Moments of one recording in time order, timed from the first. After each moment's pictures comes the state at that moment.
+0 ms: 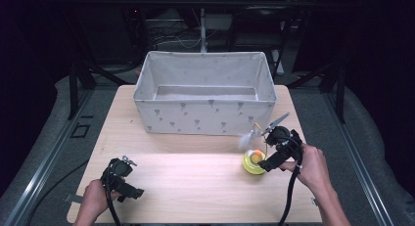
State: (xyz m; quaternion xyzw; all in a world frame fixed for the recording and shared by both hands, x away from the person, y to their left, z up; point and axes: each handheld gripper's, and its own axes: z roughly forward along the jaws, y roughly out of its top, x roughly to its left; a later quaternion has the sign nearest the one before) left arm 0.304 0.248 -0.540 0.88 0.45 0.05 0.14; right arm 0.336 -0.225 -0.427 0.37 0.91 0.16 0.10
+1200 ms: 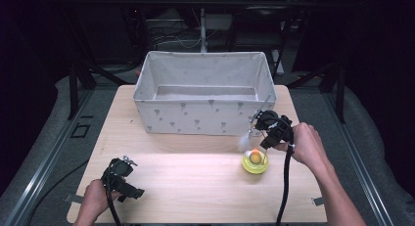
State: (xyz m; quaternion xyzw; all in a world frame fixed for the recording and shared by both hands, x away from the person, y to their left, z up) left arm 0.305 0.247 -0.542 0.88 0.45 0.05 0.14; right arm 0.365 -0.198 -0.390 0.33 0.94 0.09 0.07
